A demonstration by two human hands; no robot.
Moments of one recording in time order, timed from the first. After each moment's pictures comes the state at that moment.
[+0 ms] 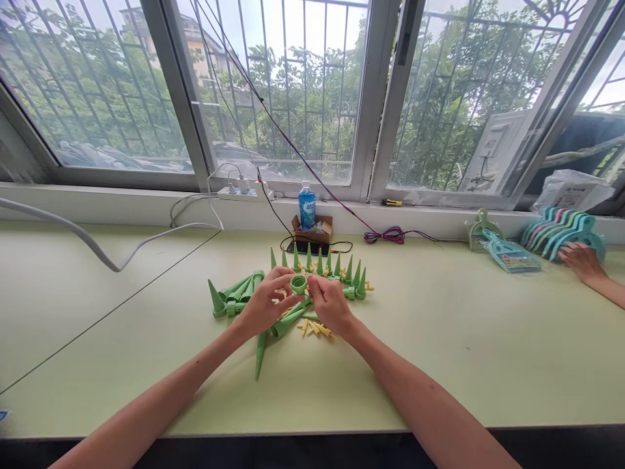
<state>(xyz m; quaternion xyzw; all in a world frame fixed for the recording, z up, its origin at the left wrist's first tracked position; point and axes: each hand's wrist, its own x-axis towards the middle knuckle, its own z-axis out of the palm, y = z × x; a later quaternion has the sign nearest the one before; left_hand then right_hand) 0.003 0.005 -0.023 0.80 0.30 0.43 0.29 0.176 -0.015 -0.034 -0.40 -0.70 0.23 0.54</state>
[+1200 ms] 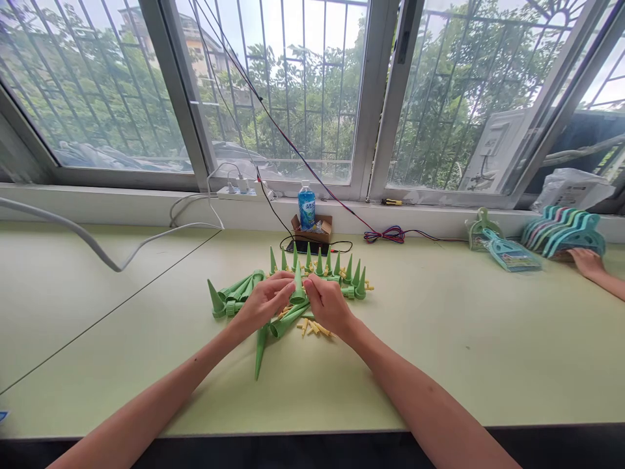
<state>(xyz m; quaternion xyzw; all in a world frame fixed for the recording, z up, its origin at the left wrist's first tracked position) 0.001 -0.002 -0.009 0.79 0.29 0.41 0.34 0.179 -0.018 -0.032 -0.39 -0.75 0.16 0.51</state>
